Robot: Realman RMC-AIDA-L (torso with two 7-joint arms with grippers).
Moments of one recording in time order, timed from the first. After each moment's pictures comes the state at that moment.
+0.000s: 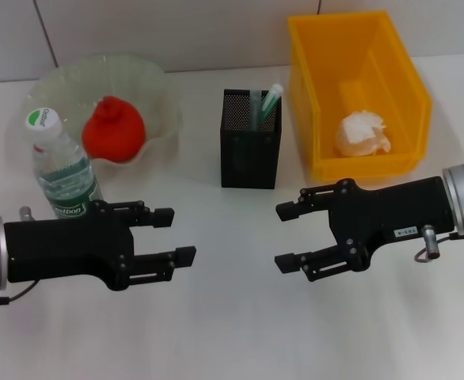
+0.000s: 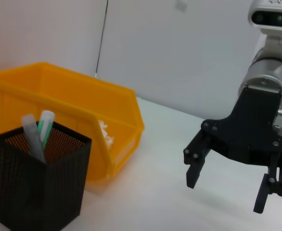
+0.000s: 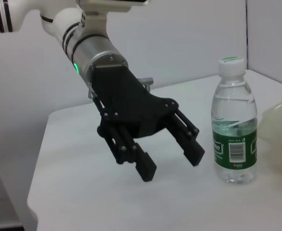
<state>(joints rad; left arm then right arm) -0.24 -2.06 1.28 1.18 1.73 1.47 -1.70 0.47 2.08 -0.98 -0.93 -1.96 -1.67 1.46</state>
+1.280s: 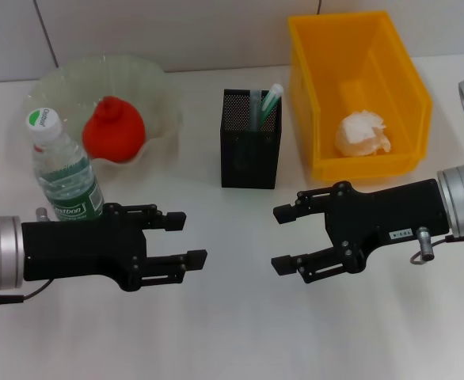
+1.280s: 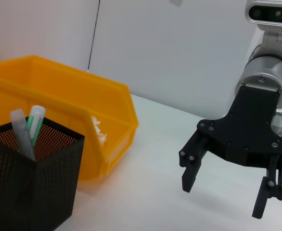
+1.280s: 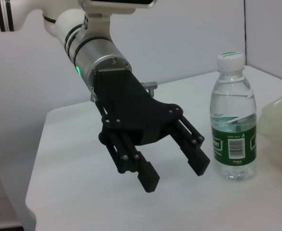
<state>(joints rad) -0.30 -2.07 1.29 1.08 1.74 1.46 -1.66 0.47 2.08 -1.00 -0.93 -1.95 -1.65 1.48</state>
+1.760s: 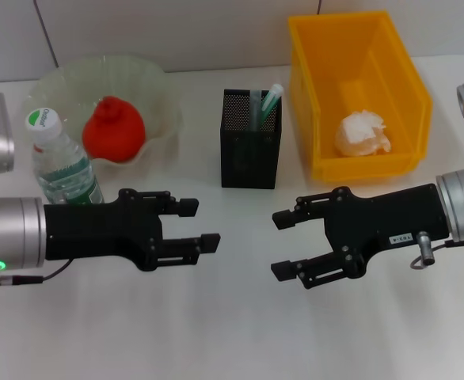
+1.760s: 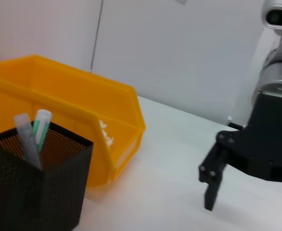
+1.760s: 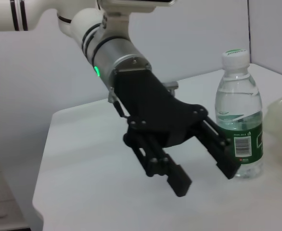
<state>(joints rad) -0.38 -2.07 1.30 1.00 1.74 1.41 -1.67 0.47 2.08 -1.00 -0.91 -1.95 -1.66 1.48</state>
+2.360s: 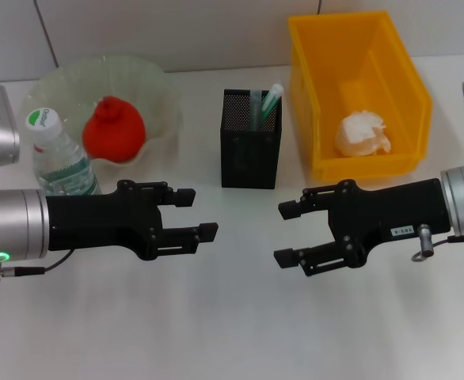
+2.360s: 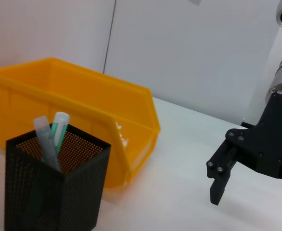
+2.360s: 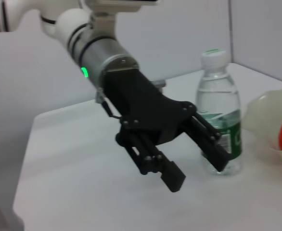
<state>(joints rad) -0.40 -2.07 1.29 0.99 1.74 1.37 -1.66 0.46 2.08 -0.99 -0.92 -1.95 -1.61 1.51</state>
